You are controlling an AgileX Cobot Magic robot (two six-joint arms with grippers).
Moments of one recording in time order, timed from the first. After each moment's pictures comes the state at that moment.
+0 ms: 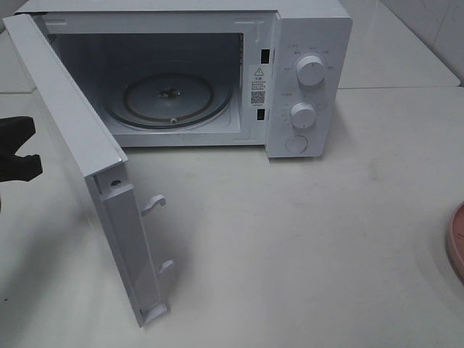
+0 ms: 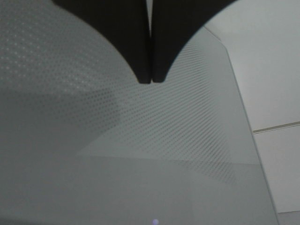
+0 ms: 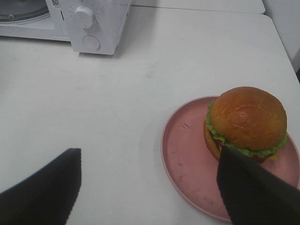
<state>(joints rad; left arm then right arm) -0.15 1.49 -0.30 0.26 -0.87 -0.14 0.16 0.00 -0.51 -0.08 1.04 0.05</state>
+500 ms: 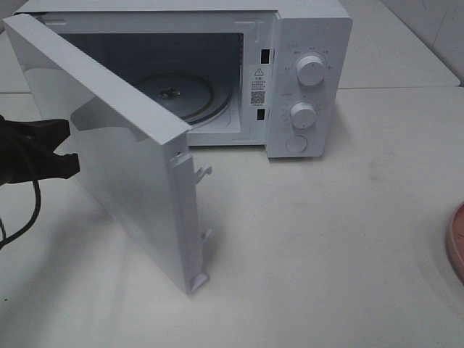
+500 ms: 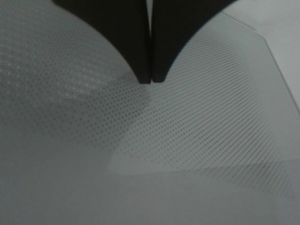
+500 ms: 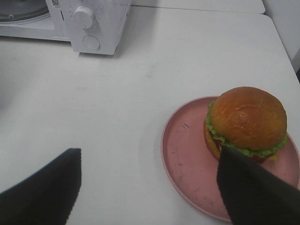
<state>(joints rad) -0.28 1.60 -0.37 0.14 -0.87 -0.10 0.16 0.00 -0.51 -0.08 1.04 0.05</state>
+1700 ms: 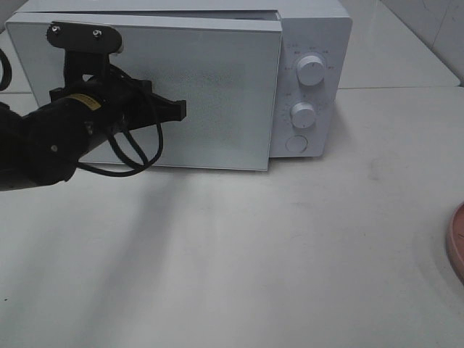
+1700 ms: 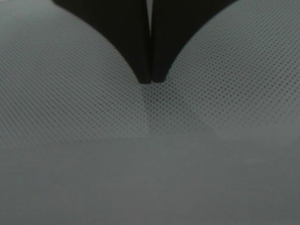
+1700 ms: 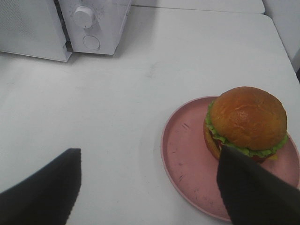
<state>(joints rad) -0.63 1.85 -0.82 -0.55 -0.72 0.30 0.16 0.00 -0.51 -0.08 1.04 0.05</state>
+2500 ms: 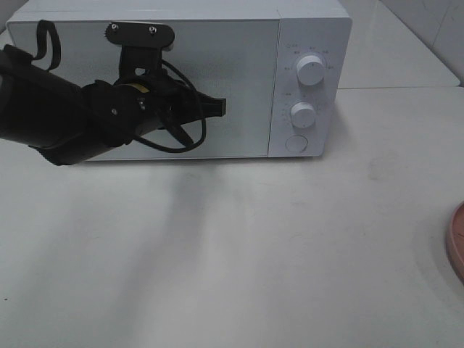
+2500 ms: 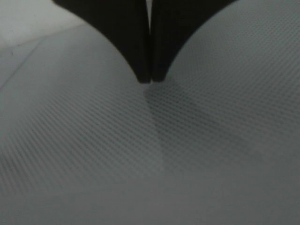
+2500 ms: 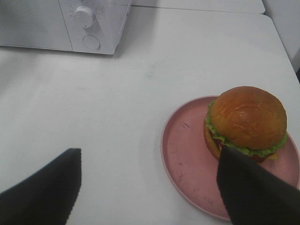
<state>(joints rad) -0.67 1.98 -1.06 -0.76 -0.50 0.47 0.16 0.00 -0.51 -0.08 1.04 0.05</state>
